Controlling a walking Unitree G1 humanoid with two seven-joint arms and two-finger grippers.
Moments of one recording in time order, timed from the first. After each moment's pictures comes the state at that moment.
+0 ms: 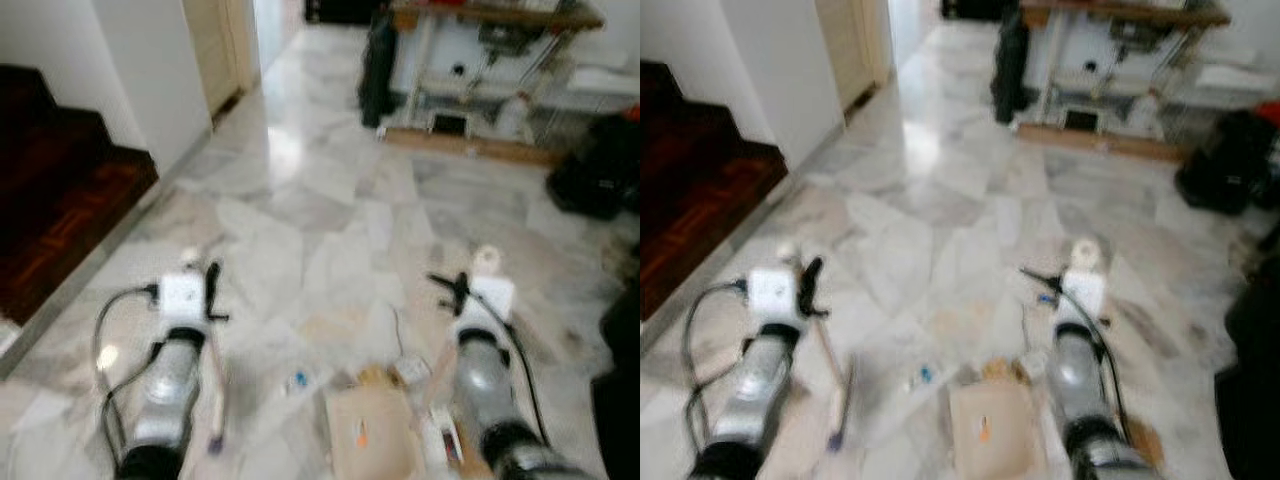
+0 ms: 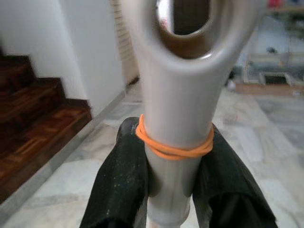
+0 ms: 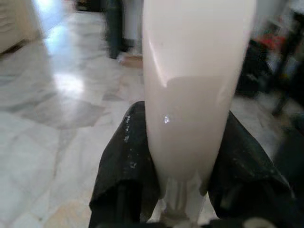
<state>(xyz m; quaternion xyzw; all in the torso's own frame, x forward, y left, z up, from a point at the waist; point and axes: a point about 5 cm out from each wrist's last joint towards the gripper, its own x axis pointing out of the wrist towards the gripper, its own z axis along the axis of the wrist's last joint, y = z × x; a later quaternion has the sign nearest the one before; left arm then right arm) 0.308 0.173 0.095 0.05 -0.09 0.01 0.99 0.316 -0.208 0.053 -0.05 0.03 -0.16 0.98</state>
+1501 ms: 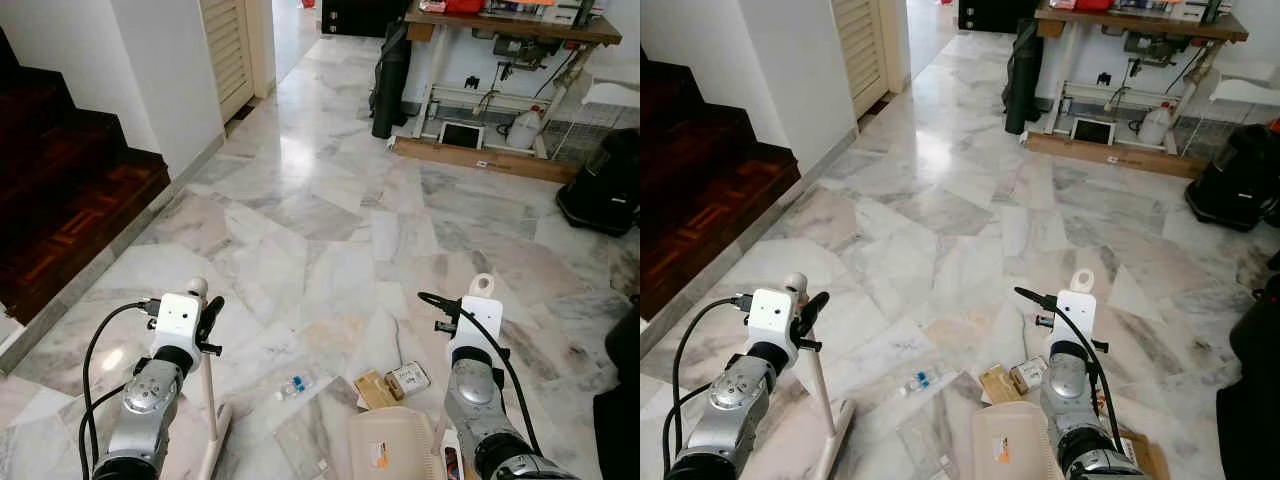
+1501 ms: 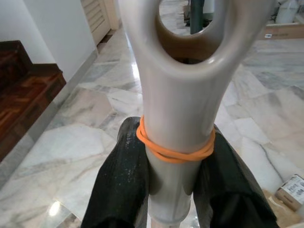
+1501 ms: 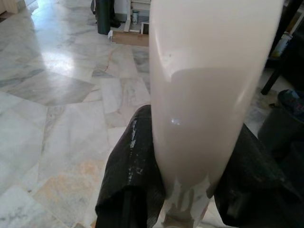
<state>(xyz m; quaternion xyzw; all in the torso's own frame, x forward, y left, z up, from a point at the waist) 0.293 0.204 0.063 0.08 0.04 -0.06 0.99 0.303 -0.194 0.026 -0.06 0.10 -0.18 0.98</state>
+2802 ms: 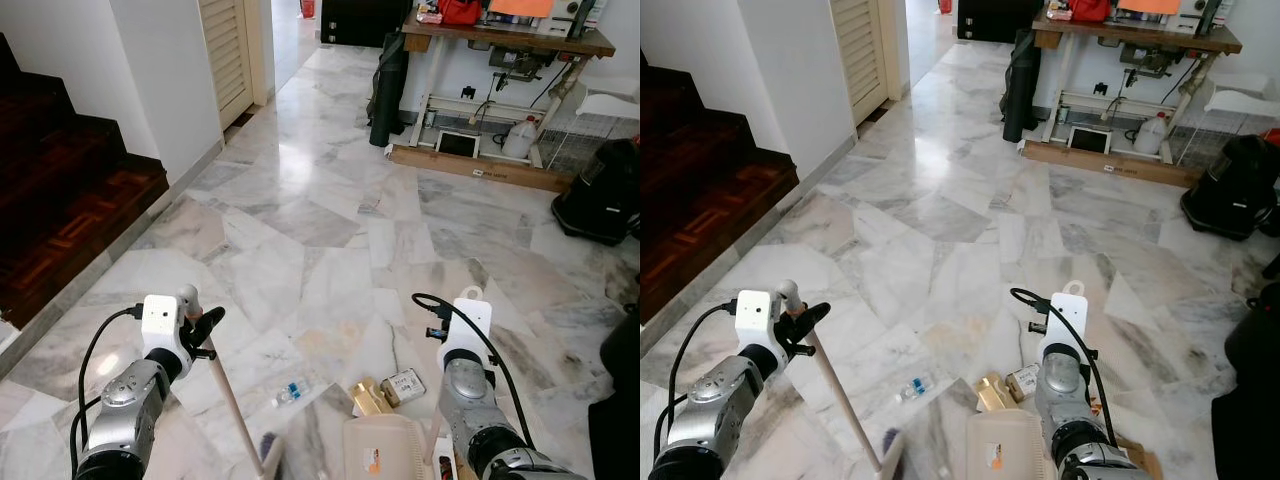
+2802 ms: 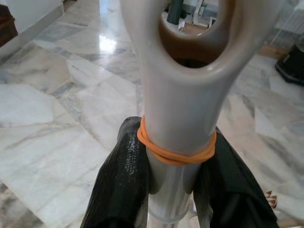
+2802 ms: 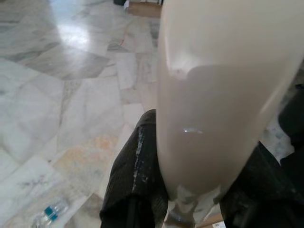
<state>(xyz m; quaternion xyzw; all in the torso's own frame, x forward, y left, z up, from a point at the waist) 0.294 0.220 0.059 -0.05 0.10 -0.10 0.99 0.305 -0.179 0.012 -0.03 0.19 -0.15 0.97</state>
